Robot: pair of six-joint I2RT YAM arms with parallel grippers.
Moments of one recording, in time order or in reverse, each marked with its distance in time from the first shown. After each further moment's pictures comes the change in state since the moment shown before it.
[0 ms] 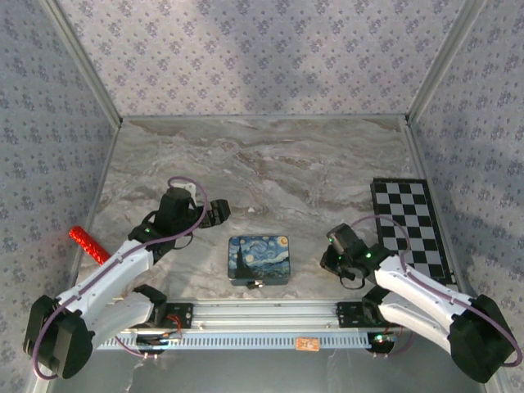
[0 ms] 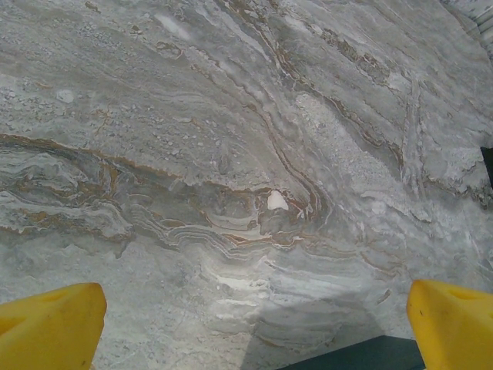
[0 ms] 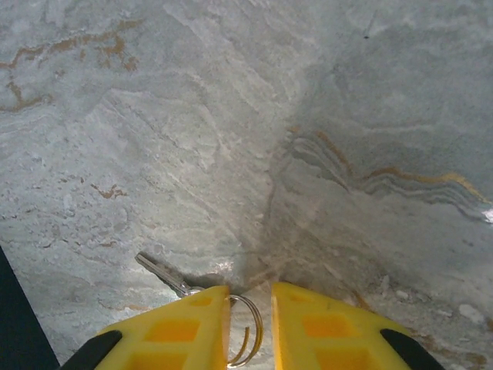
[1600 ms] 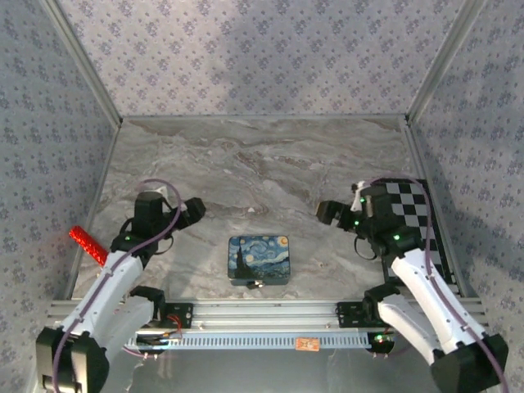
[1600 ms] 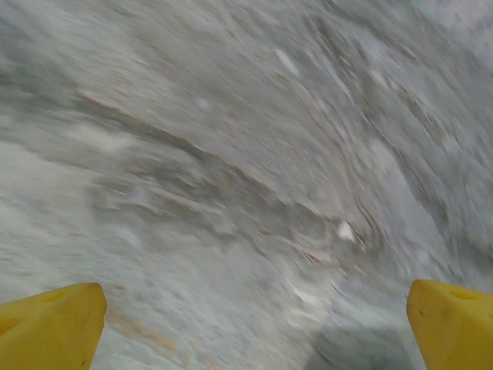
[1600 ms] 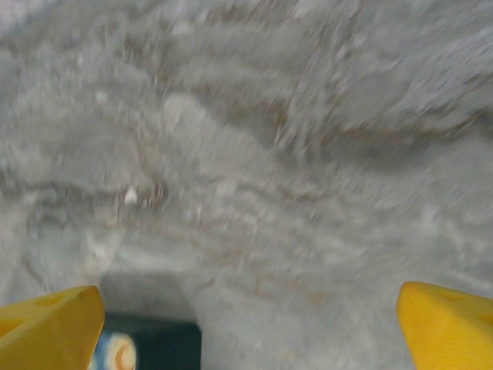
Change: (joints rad) left arm 0.246 -0.127 -0.051 -0.105 0.110 0.002; right arm -0.270 -0.072 0.342 -0.016 -0.097 -0.486
